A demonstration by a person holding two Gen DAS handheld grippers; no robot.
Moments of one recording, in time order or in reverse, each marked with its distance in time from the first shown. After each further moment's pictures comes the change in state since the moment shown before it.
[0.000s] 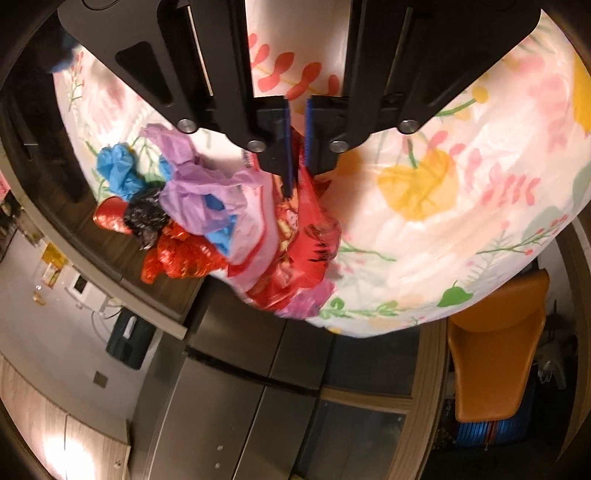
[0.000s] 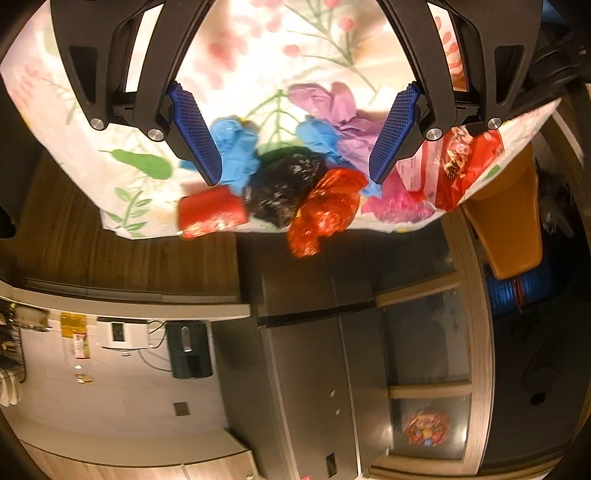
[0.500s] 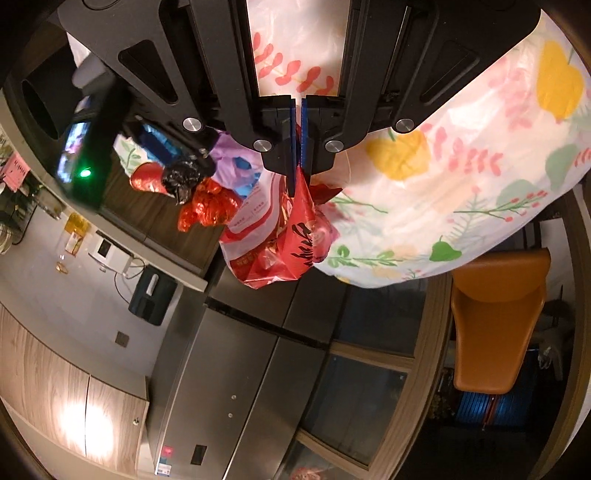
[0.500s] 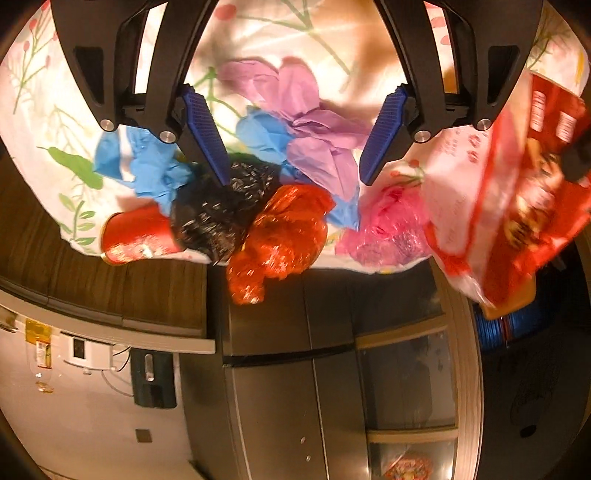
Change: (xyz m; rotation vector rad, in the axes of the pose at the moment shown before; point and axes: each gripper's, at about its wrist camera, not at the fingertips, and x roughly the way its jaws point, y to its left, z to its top) left arm -0.054 0.006 0.014 -0.019 -0.168 -0.060; right arm 0.071 0.038 -0.009 -0.059 0.170 0.061
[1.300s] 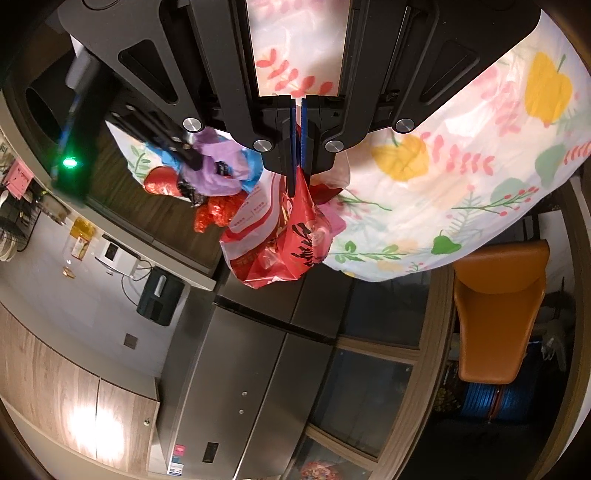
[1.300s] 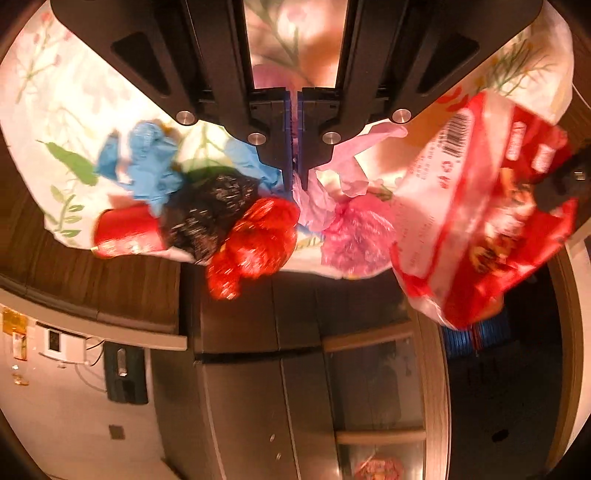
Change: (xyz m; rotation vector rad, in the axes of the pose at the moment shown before) left arm -0.022 -0.014 0.000 0.035 -0.006 -0.020; right arm -0.059 -0.009 -0.004 -0.034 -0.054 0.112
